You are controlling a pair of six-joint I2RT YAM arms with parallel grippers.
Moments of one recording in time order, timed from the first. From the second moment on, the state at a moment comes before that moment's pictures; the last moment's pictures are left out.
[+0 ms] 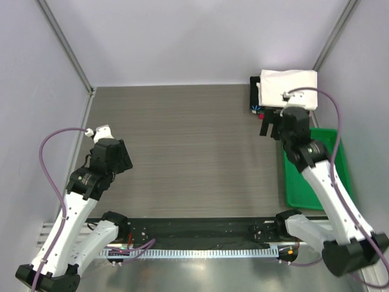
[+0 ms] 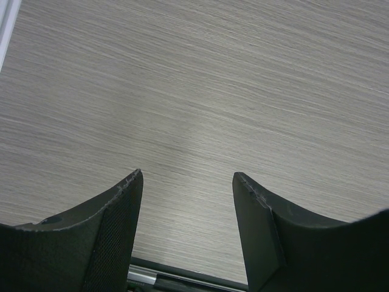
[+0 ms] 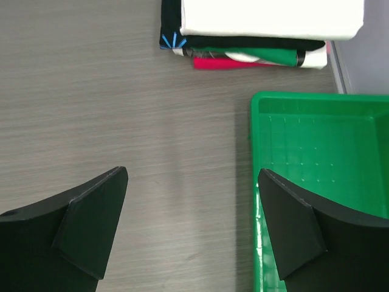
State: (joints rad) left arm -0.32 0.75 0.92 -0.92 -0.41 -0.48; right arm 0.26 1.11 1.18 -0.62 0.35 0.16
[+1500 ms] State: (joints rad) left arm -0.02 1.51 0.30 0.81 -0.18 -0.12; right arm 0.26 0.62 0.59 -0.35 0.34 0.46
